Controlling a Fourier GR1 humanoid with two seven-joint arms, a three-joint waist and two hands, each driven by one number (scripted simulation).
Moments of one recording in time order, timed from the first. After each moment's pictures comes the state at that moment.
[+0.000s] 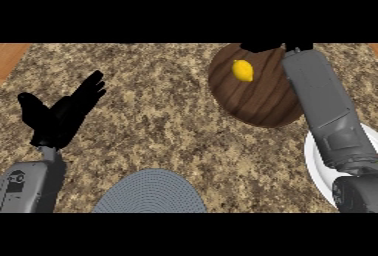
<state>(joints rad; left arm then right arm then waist) -0.29 0.22 0.11 -1.48 0.09 -0.23 0.28 -1.20 -0.19 -0.53 -0.38 0.73 -0.38 0.15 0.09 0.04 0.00</state>
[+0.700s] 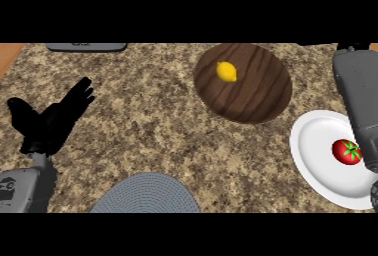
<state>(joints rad) -0.24 0.23 0.15 -1.48 0.09 -0.22 0.29 -1.12 -0.36 -0.55 -0.43 0.68 -0.41 0.00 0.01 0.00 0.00</state>
